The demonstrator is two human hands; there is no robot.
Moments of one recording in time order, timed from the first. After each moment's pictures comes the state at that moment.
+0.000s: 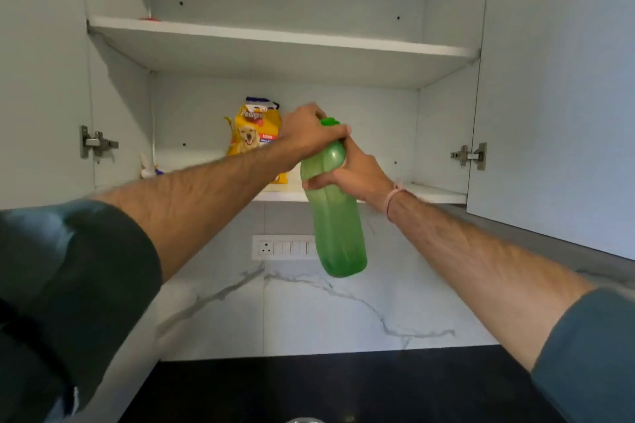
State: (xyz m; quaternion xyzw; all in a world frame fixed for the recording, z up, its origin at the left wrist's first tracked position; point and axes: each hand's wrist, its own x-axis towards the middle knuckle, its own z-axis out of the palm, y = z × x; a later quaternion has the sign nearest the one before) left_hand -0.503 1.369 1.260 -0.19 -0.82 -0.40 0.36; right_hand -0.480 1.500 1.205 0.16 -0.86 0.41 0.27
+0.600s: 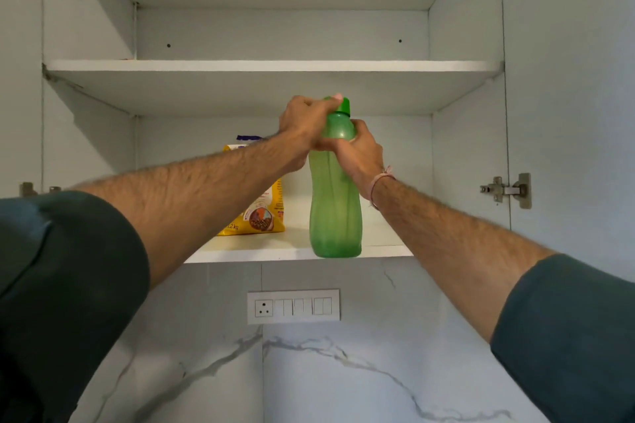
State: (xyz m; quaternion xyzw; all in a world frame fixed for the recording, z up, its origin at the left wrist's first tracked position) left_hand -0.600 1.414 1.342 -0.19 -0.70 -0.59 0.35; right_hand -0.611 1.521 1.290 0.15 -0.70 0.57 0.39
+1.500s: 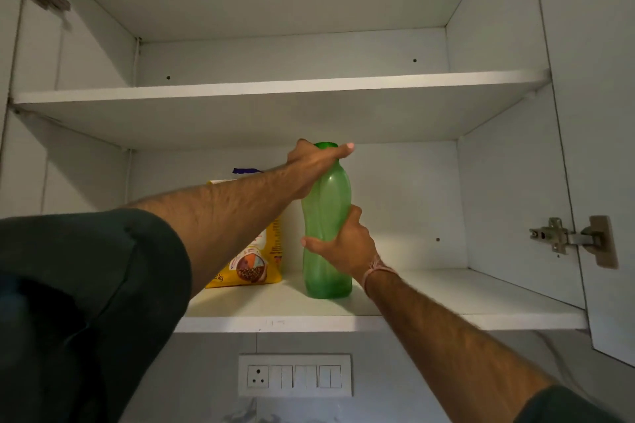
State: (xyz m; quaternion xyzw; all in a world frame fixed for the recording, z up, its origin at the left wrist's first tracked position) left_hand -0.724 1.440 1.365 -0.12 -0.79 -0.51 0.32; right_hand -0.749 1.535 1.224 0.15 -0.83 0.42 0.34
